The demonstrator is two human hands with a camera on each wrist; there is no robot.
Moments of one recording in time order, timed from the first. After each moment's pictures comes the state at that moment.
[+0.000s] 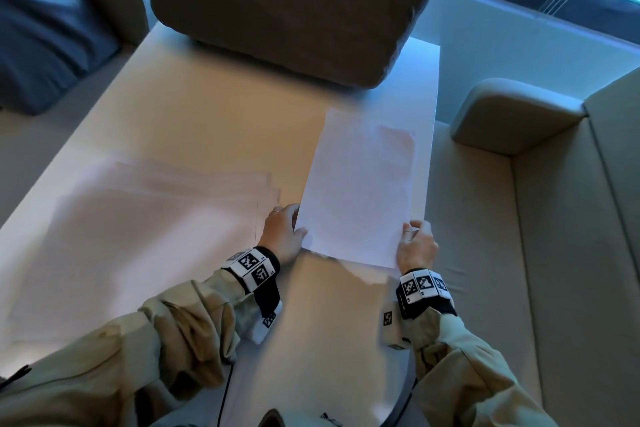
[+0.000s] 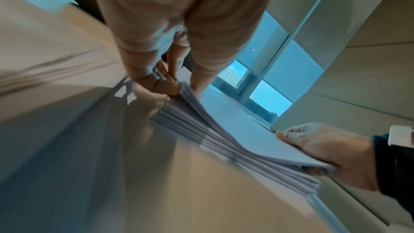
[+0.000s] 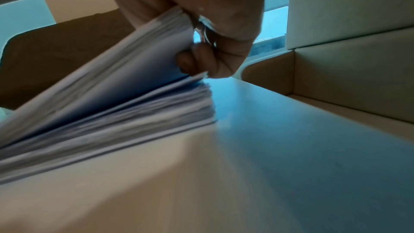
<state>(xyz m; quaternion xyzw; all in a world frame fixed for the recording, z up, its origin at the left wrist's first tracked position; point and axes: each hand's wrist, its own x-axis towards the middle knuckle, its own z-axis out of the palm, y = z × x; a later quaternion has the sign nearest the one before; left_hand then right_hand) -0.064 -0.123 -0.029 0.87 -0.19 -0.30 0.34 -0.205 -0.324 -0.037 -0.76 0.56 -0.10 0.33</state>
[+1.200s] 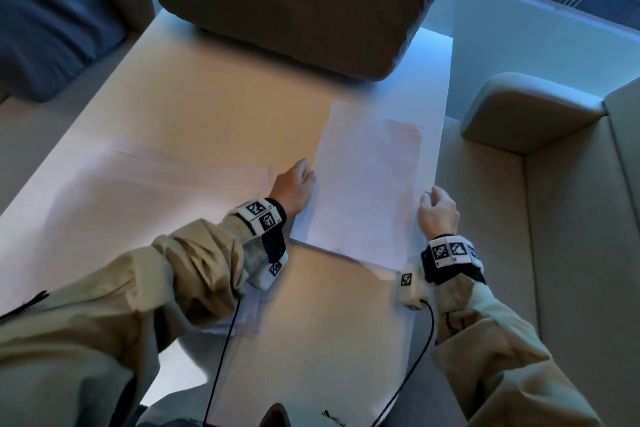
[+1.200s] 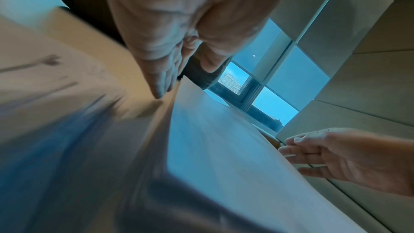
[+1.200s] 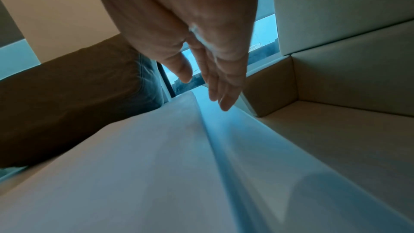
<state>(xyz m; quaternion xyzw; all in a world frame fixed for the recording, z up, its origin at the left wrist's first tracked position) -0.019 -0.161 -0.008 0.85 -0.20 -0.32 0.37 -0.178 -0.375 -0.010 -0.77 0.53 -0.09 0.34</state>
